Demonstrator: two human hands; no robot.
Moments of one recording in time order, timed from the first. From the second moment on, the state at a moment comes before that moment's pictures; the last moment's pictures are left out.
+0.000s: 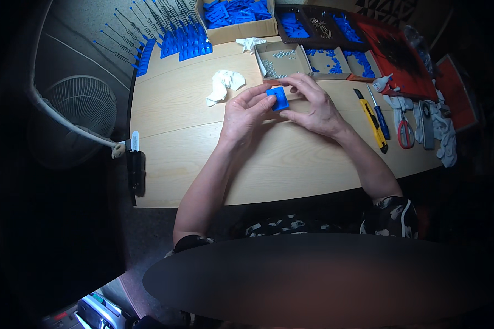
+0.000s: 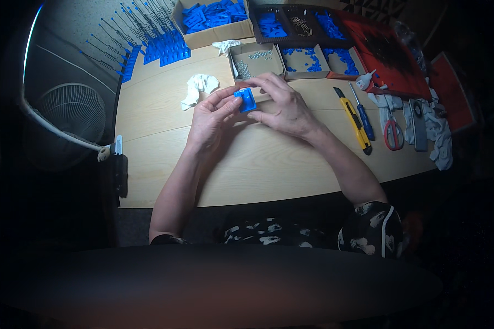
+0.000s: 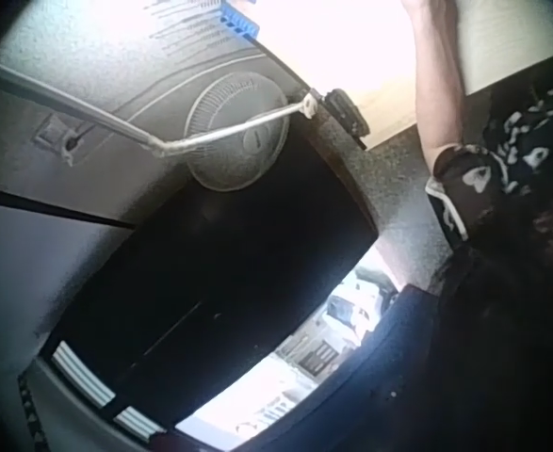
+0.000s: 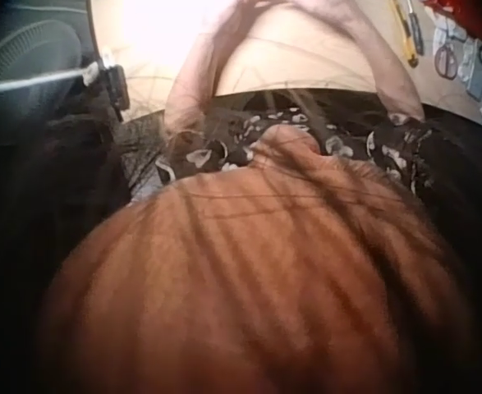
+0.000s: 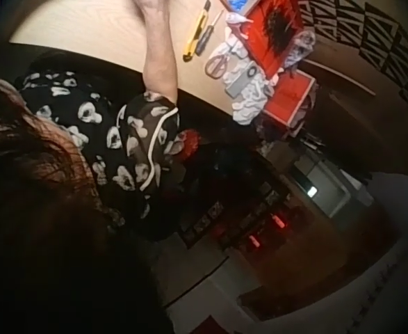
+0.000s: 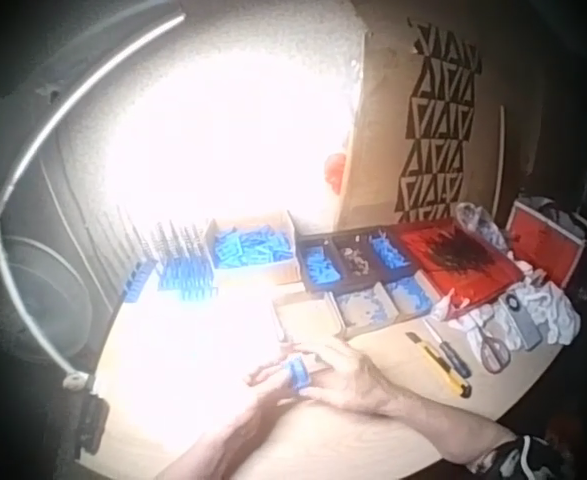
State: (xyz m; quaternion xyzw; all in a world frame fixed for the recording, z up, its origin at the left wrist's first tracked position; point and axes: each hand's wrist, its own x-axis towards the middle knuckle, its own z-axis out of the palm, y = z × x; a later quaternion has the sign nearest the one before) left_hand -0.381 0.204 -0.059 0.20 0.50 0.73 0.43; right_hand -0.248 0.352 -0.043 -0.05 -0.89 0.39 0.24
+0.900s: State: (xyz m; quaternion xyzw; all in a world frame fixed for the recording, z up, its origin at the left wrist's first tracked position) left_hand -0.390 0.188 -0.095 0.23 0.59 0.65 0.42; right_hand -0.259 0.344 -0.079 0.01 -0.92 0.31 0.22
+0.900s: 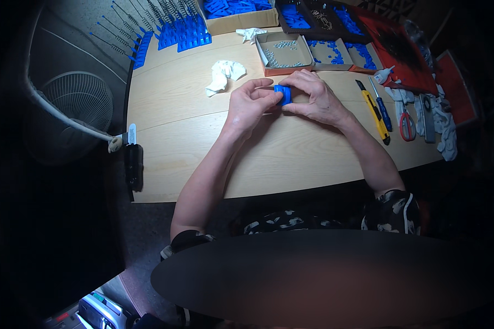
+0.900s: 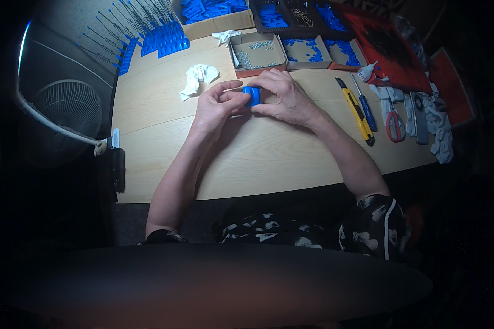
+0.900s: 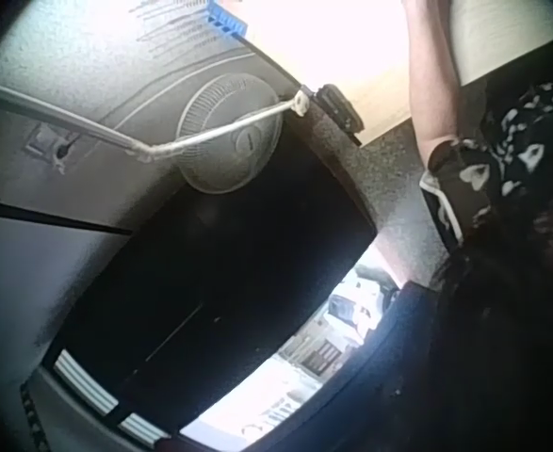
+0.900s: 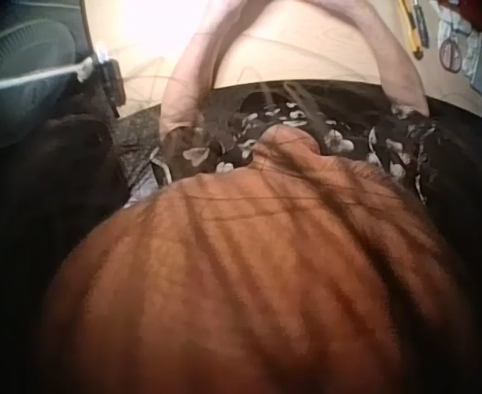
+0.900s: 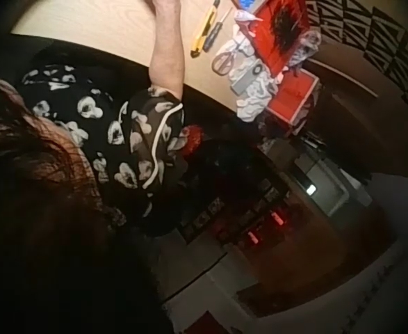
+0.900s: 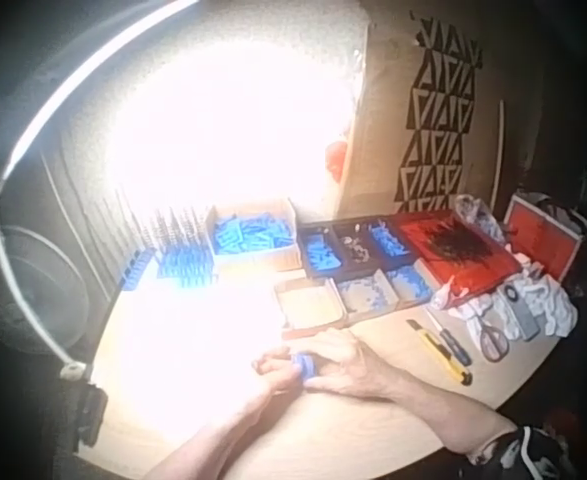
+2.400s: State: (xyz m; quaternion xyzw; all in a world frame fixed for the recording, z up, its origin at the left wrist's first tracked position) left_hand -0.423 0.142 -0.075 0.34 0.56 0.68 0.31; right_hand -0.300 0.314 -0.099 -0.02 -0.61 0.78 0.14
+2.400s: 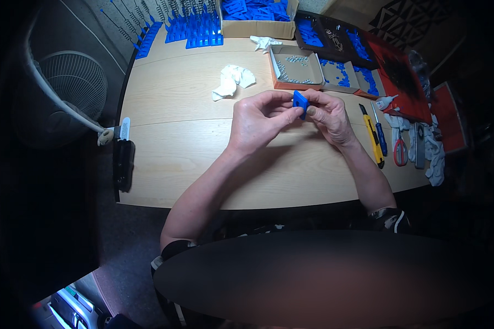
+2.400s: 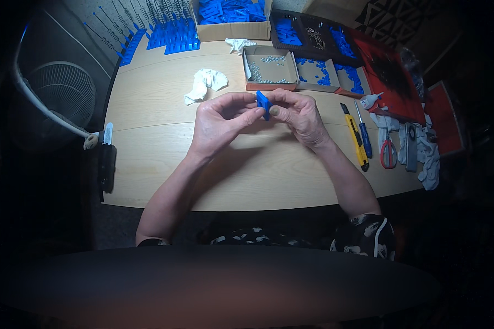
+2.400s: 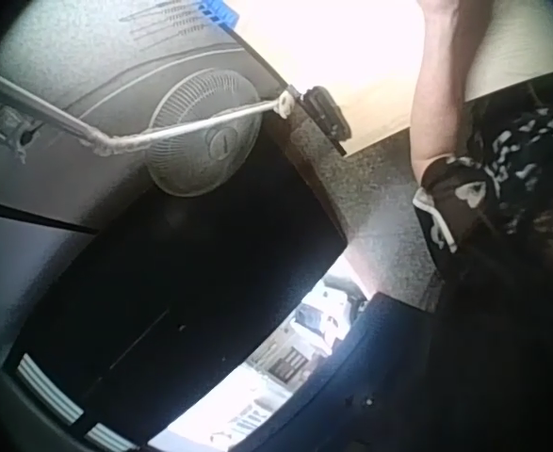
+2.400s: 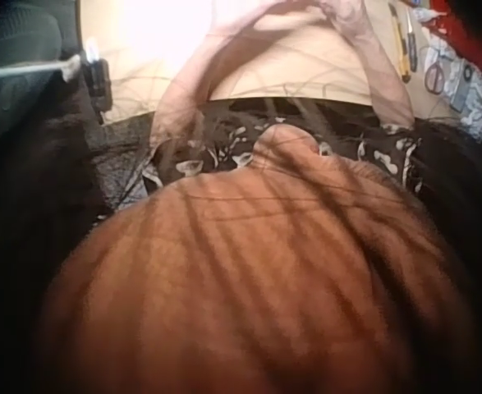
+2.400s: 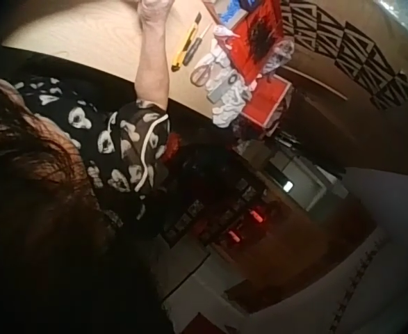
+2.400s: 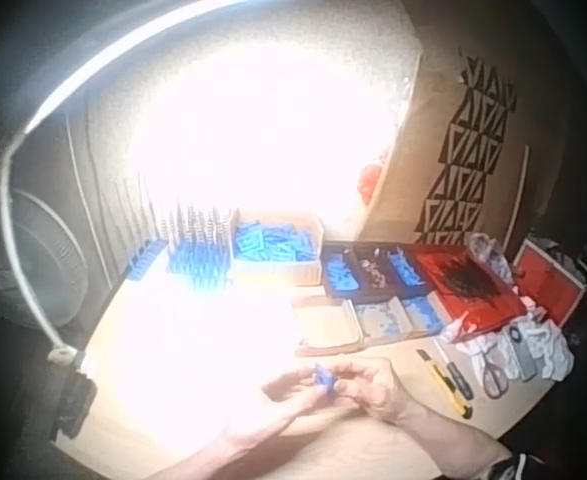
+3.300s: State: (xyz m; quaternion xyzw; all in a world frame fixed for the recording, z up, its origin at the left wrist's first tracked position) left_hand -0.419 0.154 -0.062 0.52 0.61 0.59 0.03; right_hand -0.296 0.334 -0.078 0.08 -0.74 0.63 0.20
